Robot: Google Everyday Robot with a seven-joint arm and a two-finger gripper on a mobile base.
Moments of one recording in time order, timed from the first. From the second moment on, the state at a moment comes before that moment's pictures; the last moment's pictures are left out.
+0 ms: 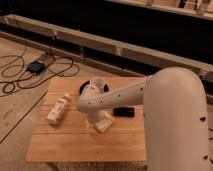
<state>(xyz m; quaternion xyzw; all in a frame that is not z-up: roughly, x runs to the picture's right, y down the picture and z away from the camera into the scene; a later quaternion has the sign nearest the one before) -0.037 0.211 0.824 -0.23 -0.24 -0.80 0.50</state>
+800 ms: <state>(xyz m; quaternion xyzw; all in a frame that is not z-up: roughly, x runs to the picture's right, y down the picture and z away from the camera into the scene) -0.037 0.211 0.837 -0.25 -0.23 -0.80 0.50</state>
